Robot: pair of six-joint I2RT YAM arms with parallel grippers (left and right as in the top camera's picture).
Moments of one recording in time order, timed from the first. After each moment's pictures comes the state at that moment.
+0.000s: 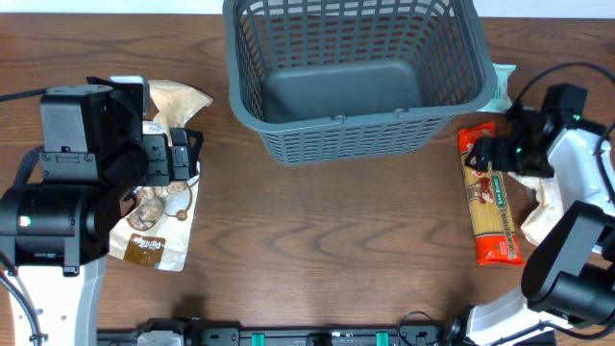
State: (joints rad) left arm -0.05 1.16 1.53 -1.23 -0.03 -0.03; right arm -0.36 1.78 1.22 -0.80 -0.08 -0.24
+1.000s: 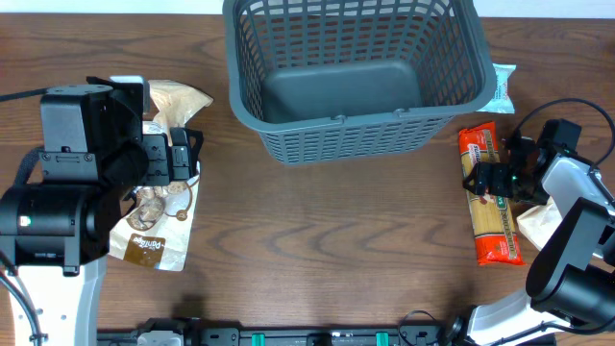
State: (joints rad) left arm -0.05 1.16 1.53 -1.22 -0.03 -0.03; right arm -0.44 1.78 1.01 -0.59 -0.10 -0.24
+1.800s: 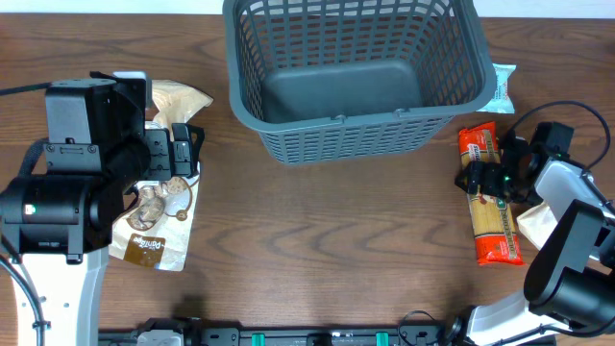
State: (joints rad) left arm -0.05 1.18 1.53 -1.21 -0.03 -0.03; right arm -0.41 1.76 0.95 -0.53 -0.17 -0.18
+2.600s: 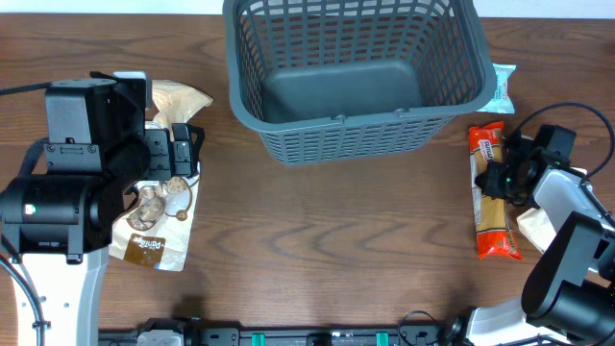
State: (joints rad) left arm -0.05 1.18 1.53 -1.21 -0.03 -0.03; right arm -0.41 1.71 0.90 -0.46 -0.12 -0.14
